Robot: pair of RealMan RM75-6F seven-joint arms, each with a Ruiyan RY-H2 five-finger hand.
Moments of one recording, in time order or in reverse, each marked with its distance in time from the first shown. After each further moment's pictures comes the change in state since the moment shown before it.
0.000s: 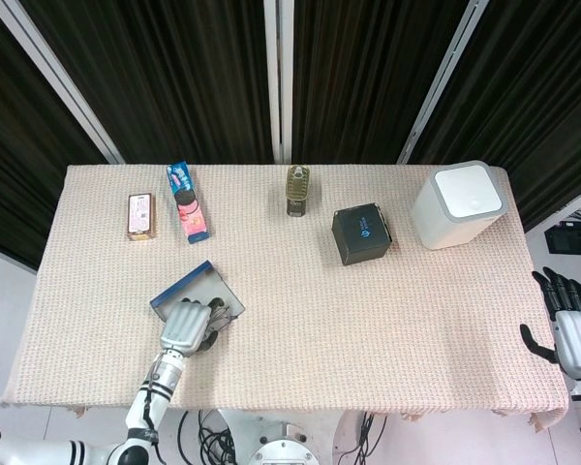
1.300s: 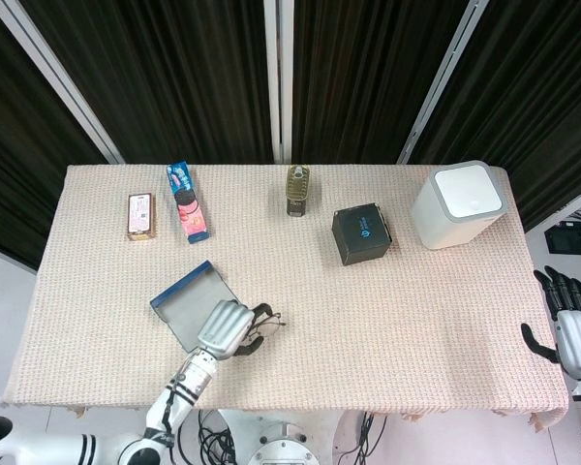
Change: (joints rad) left arm -0.066 -0.045 -0.054 -0.045 0.183 -0.118 -0.127; right arm -0.003 0.007 0.002 -0.008 -0.002 0.011 0.003
